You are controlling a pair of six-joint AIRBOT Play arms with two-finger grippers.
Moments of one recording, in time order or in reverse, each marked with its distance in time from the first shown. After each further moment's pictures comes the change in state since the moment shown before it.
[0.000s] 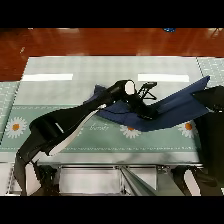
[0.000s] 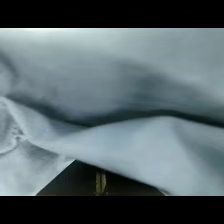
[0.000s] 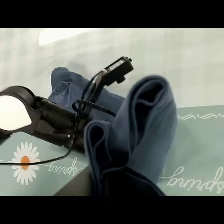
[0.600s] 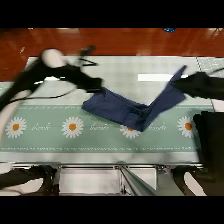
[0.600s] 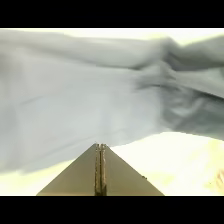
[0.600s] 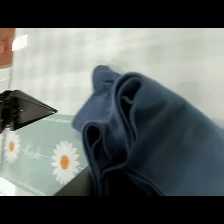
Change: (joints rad) left arm 0.528 0.694 -0.590 0.148 0.029 0.055; right arm 0.252 -0.264 0.008 0.151 -0.227 -0.038
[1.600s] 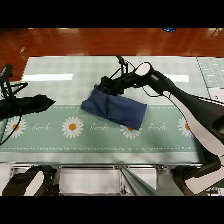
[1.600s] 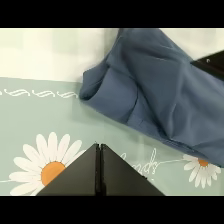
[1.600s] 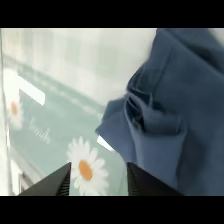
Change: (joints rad) left arm 0.451 0.603 -0.541 0.003 0.077 0.051; right arm 0.517 -0.893 0.454 0.134 -0.227 -0.006
